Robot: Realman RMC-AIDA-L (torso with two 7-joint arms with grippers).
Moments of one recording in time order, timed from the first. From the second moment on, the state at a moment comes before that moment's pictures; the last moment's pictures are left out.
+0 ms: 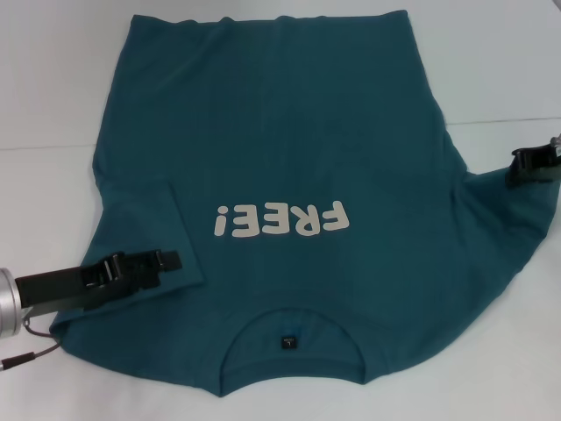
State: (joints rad) left arm -0.51 -2.14 0.62 0.77 2.14 1.39 -2.36; right arm 0.86 1.88 -0.74 -0.66 -2.77 -1.15 2.67
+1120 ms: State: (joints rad) left arm -0.51 -2.14 0.62 0.76 2.14 1.36 -2.36; right arm 0.97 1.95 -0.76 -0.63 -2.77 -1.13 2.73
